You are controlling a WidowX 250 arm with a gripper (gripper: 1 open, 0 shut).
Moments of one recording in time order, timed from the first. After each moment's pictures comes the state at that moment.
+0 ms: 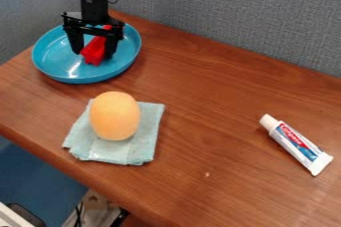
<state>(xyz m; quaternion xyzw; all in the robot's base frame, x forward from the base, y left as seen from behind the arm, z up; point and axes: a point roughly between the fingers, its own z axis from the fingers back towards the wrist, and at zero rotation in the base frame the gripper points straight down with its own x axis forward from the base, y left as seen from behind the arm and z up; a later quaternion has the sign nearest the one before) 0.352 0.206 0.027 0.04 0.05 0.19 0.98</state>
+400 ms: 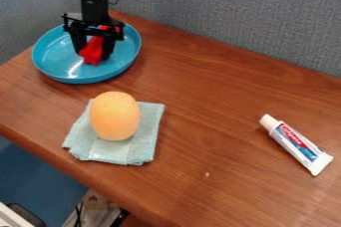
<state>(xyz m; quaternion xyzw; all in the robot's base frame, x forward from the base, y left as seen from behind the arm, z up) 0.352 0.207 0.025 0.04 0.05 0.19 0.98</state>
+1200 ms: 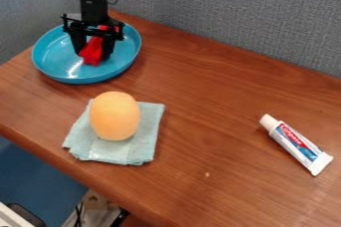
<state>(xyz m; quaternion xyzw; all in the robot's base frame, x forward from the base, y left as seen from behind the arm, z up) 0.351 0.206 0.025 0.04 0.05 0.20 0.98</state>
